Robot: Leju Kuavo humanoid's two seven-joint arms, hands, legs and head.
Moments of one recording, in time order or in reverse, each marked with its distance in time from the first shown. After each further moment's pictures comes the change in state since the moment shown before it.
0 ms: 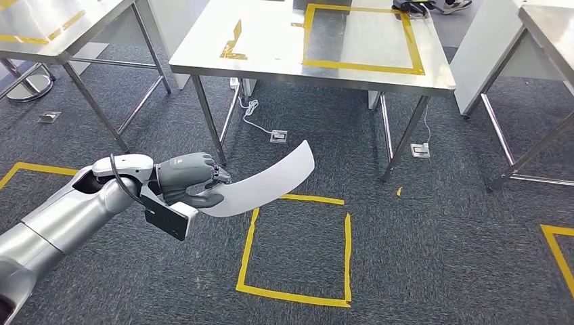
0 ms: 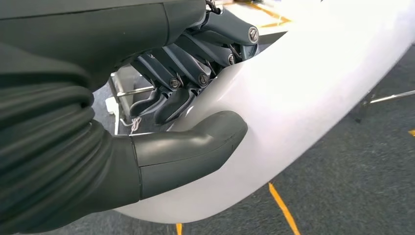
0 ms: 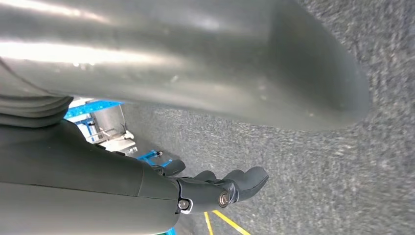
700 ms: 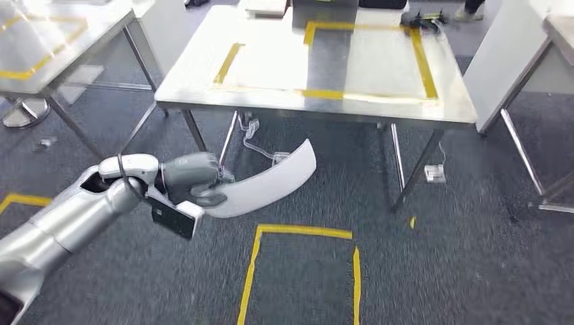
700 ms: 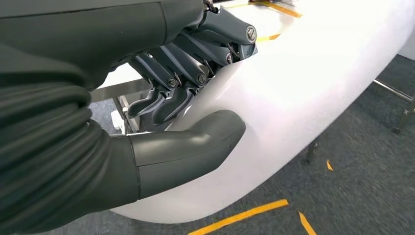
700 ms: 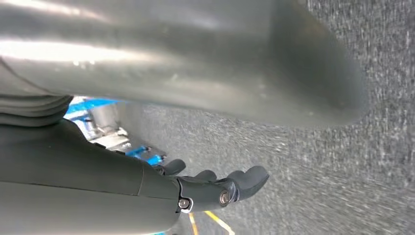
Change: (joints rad) left arm -0.010 -0.020 -0.010 0.060 -0.018 0.018 0.001; right arm 0.007 0.009 0.000 0.011 0.001 -0.016 -0.004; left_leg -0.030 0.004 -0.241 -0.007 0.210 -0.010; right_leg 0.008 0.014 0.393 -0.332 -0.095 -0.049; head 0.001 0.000
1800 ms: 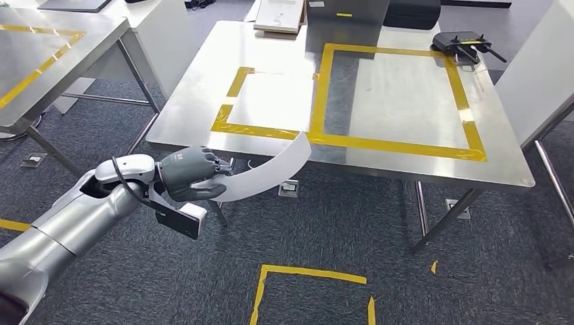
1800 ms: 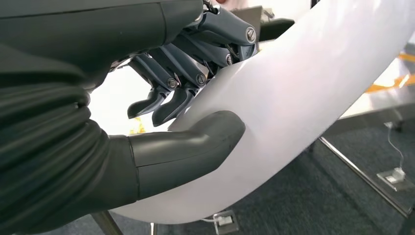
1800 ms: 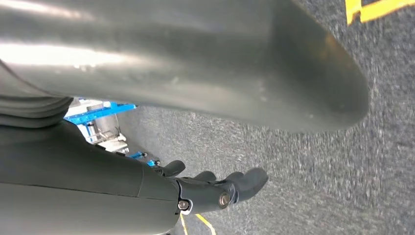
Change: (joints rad) left arm 0.048 -0.007 0.097 -0.002 -0.147 0.170 0.005; right arm 0.001 0.030 -0.007 0.004 -0.021 -0.022 -0.014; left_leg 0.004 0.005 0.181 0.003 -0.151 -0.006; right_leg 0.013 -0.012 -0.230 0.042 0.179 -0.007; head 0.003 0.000
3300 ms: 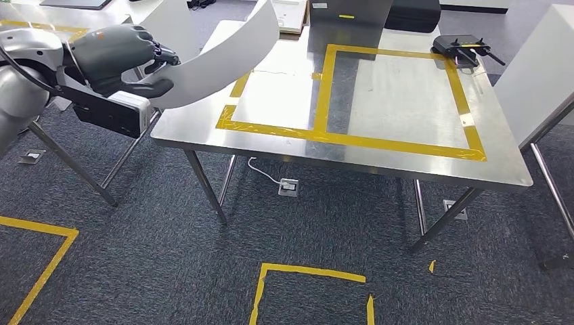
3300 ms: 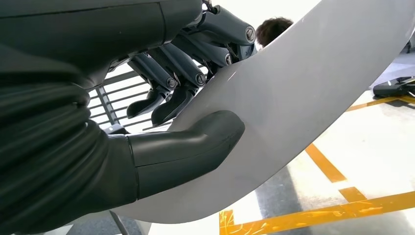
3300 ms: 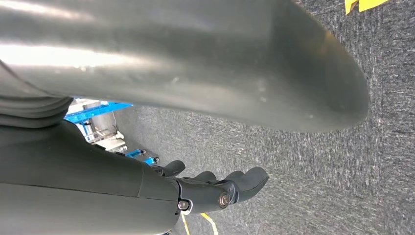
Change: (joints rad) left arm -0.403 0.098 0.087 -0.080 0.042 -0.303 0.115; right arm -0.005 -0.035 -0.015 0.000 0.021 0.013 0.002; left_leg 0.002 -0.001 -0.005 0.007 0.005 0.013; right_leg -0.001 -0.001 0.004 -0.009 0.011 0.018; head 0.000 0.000
